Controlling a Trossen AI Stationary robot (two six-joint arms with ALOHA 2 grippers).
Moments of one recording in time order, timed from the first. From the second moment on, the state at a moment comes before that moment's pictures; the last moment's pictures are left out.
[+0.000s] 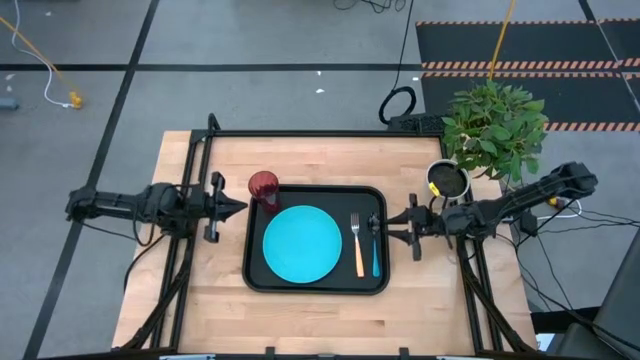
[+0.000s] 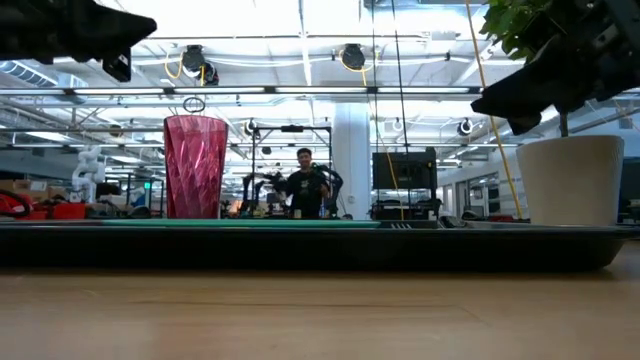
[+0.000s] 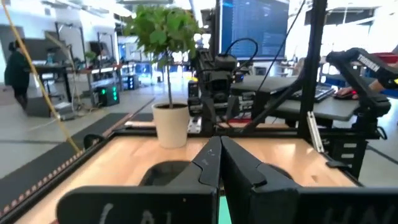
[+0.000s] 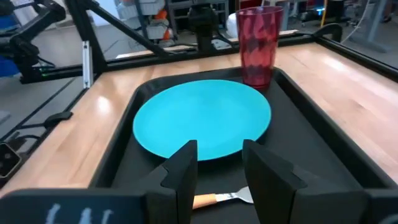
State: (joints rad) left arm -0.10 0.21 0.18 0.15 -0.09 0.02; right arm 0.30 0.71 0.14 0.33 0.31 0.22
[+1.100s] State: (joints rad) left arm 0.02 0.00 0.14 -0.13 -0.04 0.07; right arm 0.25 0.47 0.02 0.36 0.31 0.16
